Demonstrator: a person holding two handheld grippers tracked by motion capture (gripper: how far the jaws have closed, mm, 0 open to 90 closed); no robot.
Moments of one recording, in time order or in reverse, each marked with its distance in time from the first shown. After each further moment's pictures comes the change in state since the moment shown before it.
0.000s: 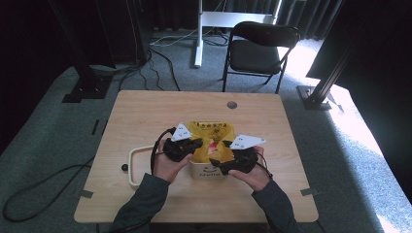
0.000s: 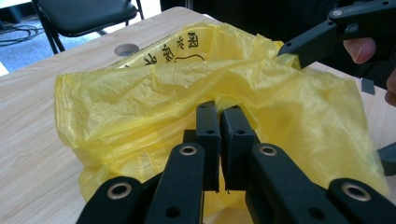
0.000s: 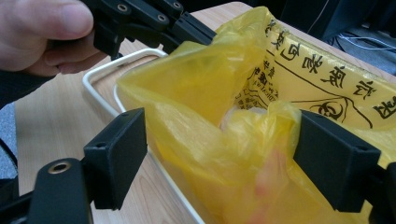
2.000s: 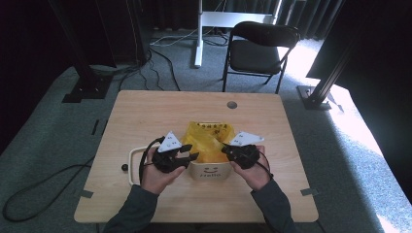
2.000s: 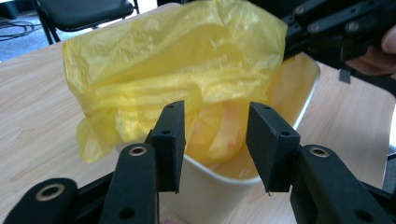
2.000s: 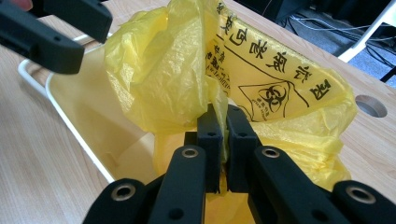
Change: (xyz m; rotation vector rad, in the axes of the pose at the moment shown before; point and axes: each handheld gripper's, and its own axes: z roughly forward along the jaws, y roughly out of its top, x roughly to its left) left arm -0.013 -0.022 -0.039 -0.003 -0.014 -0.009; right arm -0.003 0.005 -0.002 0.079 -0.179 -0.001
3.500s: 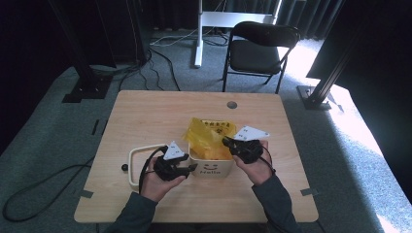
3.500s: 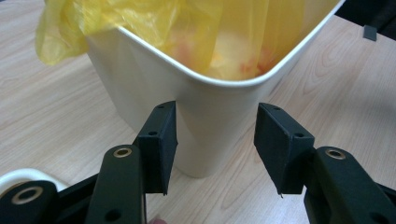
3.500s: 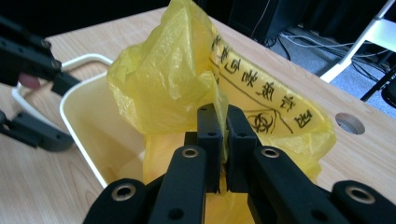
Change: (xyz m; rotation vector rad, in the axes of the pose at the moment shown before) left arm -0.003 -0.029 0.018 0.124 0.016 -0.022; right arm -0.012 0.012 -0.009 -0.073 -0.022 0.004
